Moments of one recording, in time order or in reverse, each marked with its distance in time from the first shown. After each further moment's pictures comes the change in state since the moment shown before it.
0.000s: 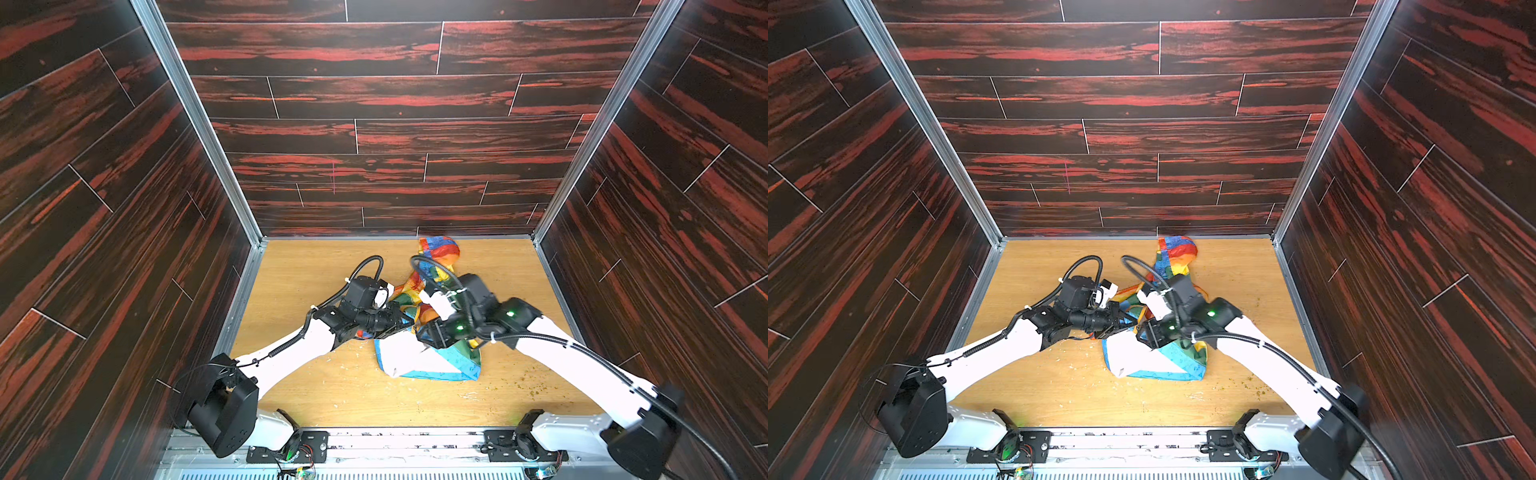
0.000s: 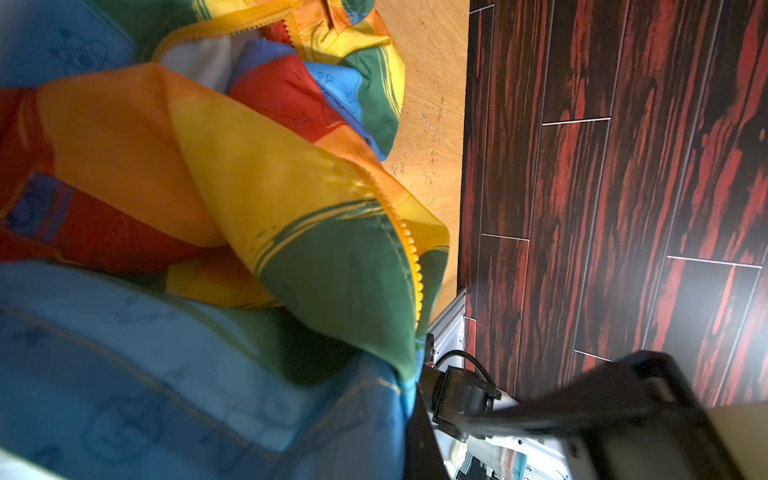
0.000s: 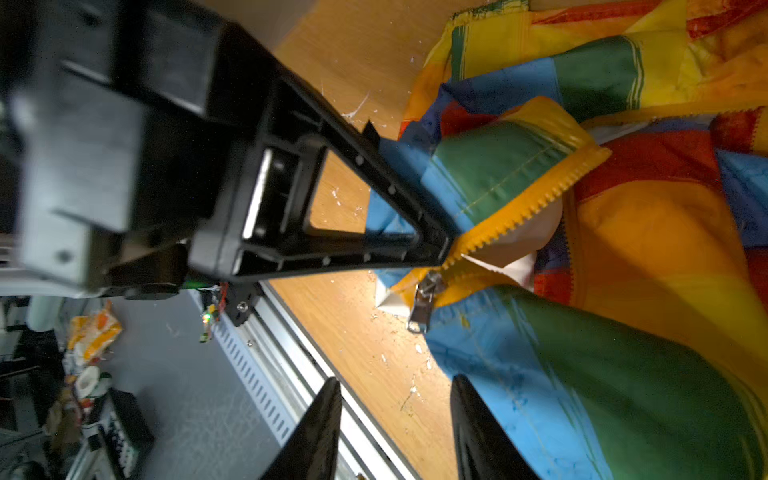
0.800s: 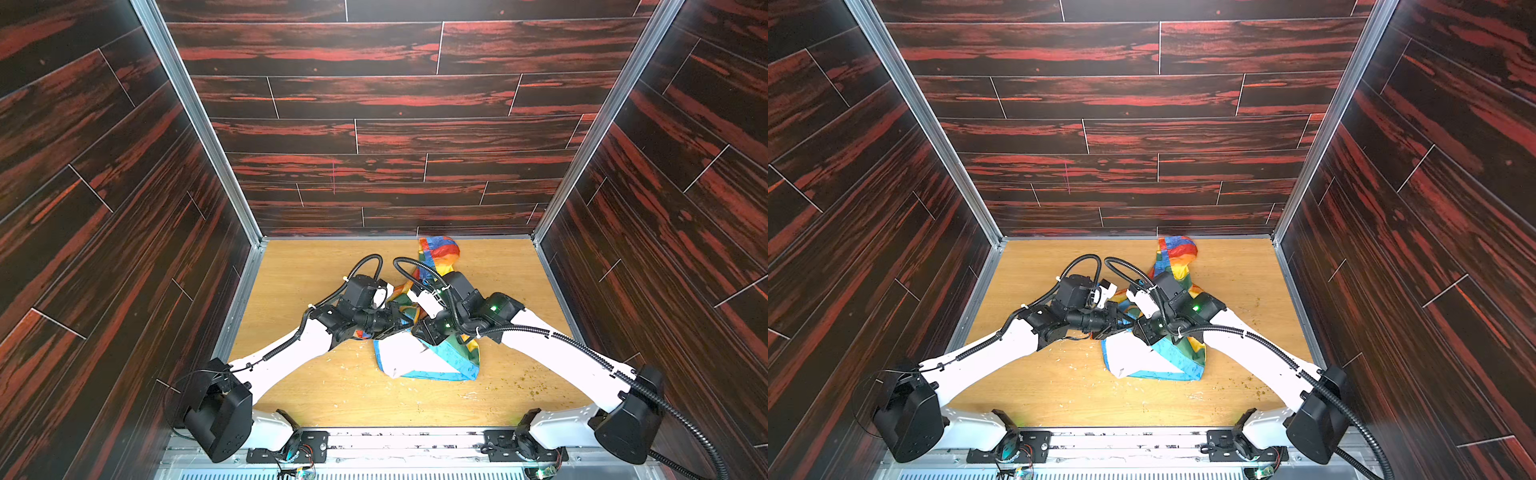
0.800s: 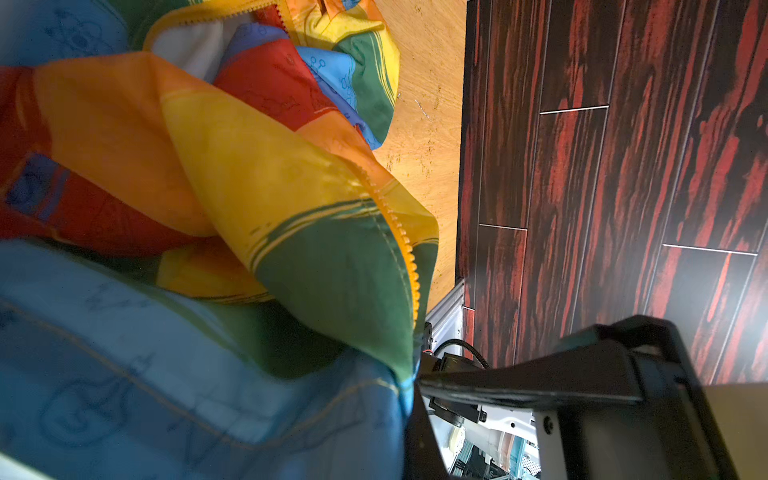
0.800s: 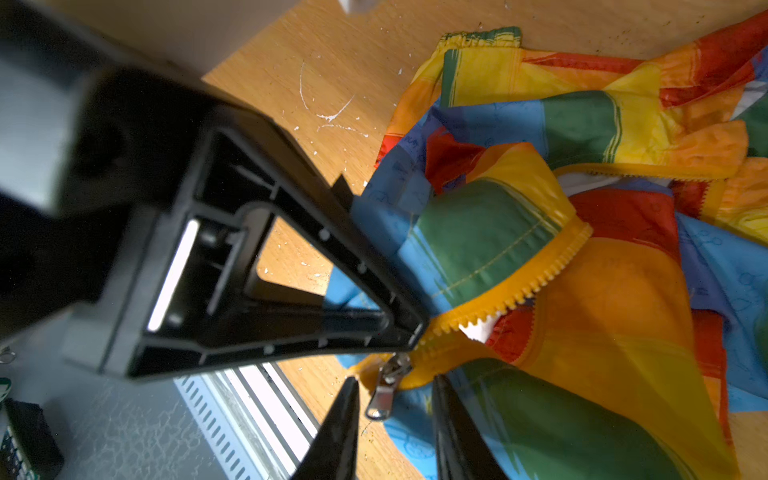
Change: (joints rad) left arm 0.000 -0.025 0.008 -0.045 0.011 0.008; right arm 0.024 0.062 0.036 0.020 0.061 -0.079
